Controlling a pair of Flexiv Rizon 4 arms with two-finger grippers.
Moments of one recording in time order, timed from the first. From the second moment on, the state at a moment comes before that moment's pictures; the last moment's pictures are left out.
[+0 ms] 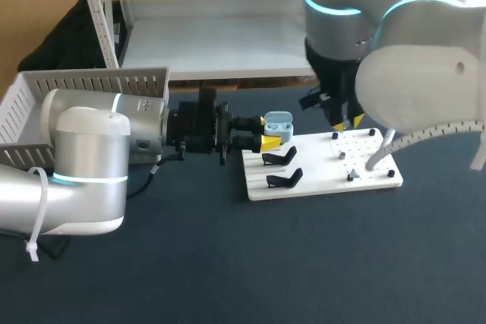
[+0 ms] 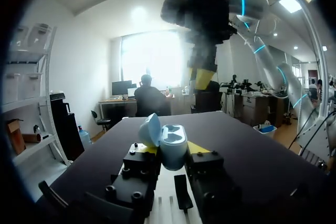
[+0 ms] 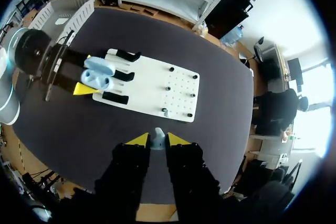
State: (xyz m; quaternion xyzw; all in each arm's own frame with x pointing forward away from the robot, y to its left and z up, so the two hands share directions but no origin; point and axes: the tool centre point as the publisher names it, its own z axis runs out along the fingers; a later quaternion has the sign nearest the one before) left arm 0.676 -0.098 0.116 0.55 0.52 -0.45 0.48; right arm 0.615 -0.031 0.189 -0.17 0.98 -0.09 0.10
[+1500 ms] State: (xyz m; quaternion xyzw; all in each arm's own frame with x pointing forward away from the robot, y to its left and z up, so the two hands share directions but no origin) left arm 0.676 -0.098 0.116 0.55 0.52 -0.45 0.48; right arm 0.629 0.041 0.185 0.06 1.00 -0.05 0.06
